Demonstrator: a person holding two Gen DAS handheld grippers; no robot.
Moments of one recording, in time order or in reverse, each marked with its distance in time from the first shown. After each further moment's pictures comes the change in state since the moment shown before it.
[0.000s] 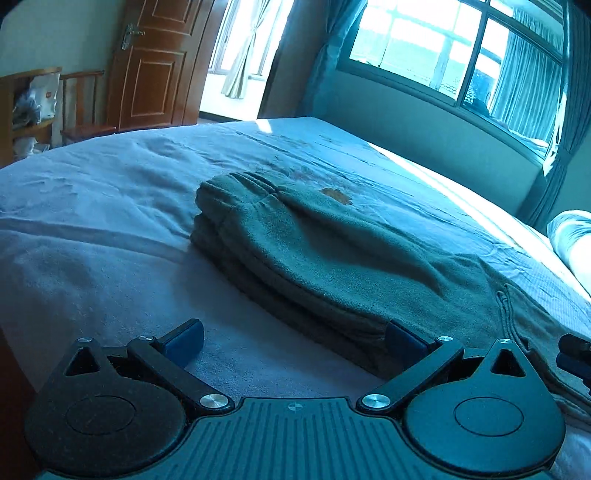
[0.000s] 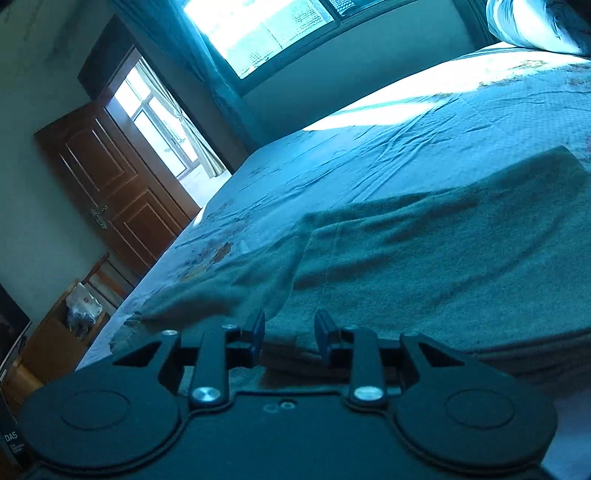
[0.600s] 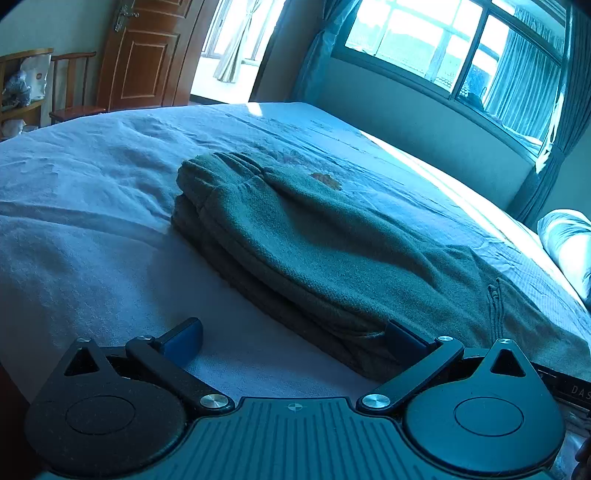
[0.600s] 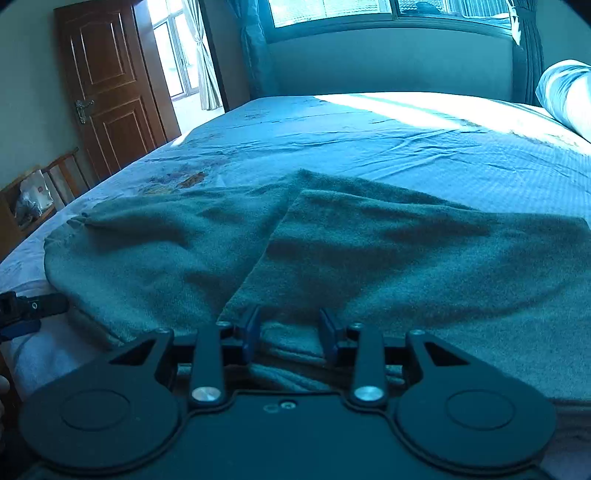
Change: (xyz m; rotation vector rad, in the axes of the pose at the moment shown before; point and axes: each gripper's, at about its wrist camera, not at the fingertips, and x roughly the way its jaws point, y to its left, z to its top) left arm 0.013 -0.001 -0.004 -0.020 0.053 -0.045; right arm 0.040 0.036 -0.023 -0.370 0.143 -0.175
